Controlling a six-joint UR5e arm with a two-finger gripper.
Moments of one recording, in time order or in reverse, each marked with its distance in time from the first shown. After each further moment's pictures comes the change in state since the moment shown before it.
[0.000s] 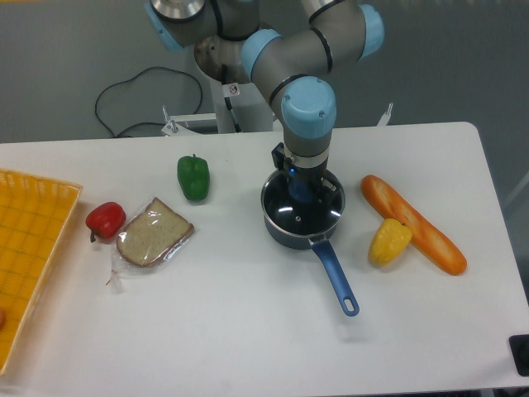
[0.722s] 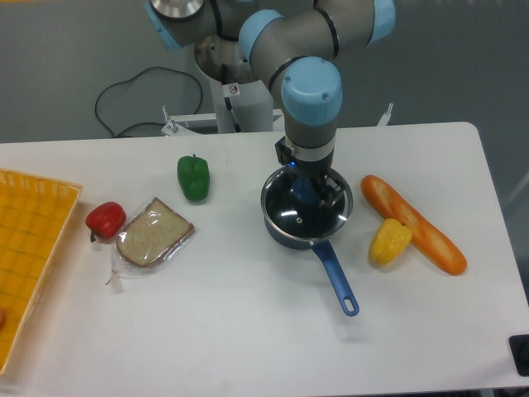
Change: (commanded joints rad) arm -0.086 0.000 0.204 -0.109 -0.014 0.121
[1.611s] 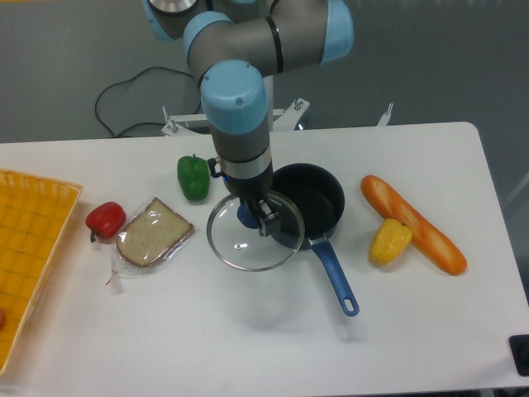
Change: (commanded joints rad) arm -0.178 -0.069 0.065 0.002 -0.026 -0.014
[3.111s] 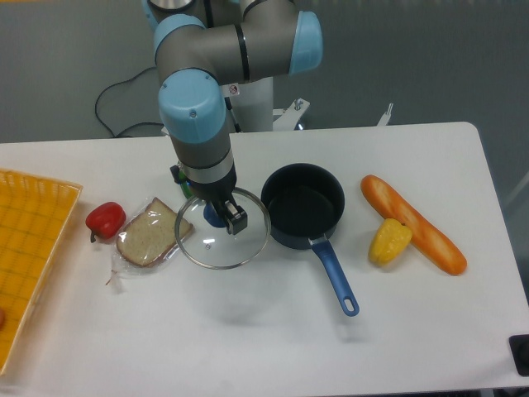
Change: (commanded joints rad) arm -0.042 0.014 0.011 -0.041 -0.011 -0.236
